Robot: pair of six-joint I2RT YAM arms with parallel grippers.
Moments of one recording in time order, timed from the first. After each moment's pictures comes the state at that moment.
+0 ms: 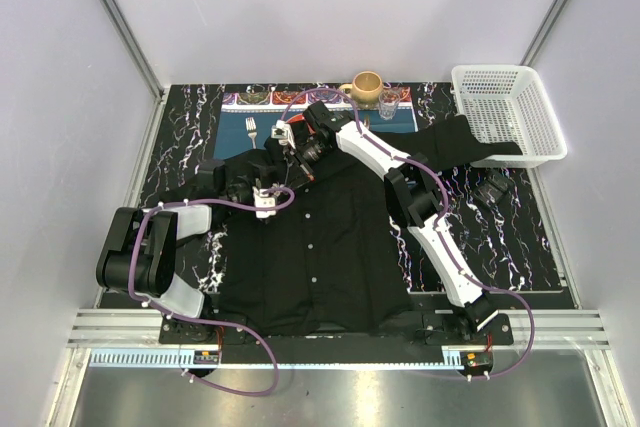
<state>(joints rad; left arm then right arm) -0.12 1.54 0.56 0.38 0.94 1.35 0.63 2.60 2.35 -0.93 -1.10 -0.44</state>
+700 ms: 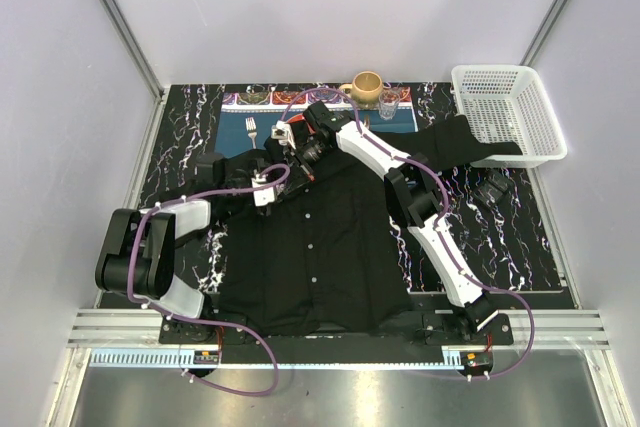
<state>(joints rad) -0.12 1.52 0.60 0.34 0.97 1.17 0.63 2.60 2.35 -0.93 -1.10 -0.48</state>
